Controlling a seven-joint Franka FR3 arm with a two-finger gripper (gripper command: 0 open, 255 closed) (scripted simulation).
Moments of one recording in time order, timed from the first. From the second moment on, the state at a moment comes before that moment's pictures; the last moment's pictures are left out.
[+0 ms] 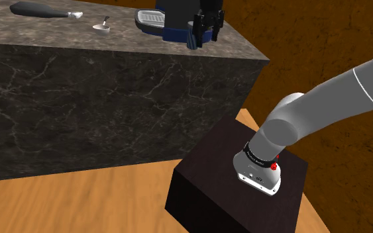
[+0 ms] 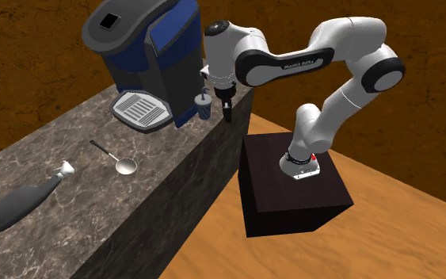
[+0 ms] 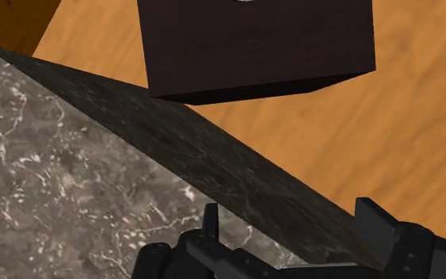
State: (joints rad) arm -0.09 -0.45 0.07 -2.10 -0.04 1.52 0.04
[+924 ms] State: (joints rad) arm -0.18 -0.19 0.03 -1.67 -0.02 1.53 0.26
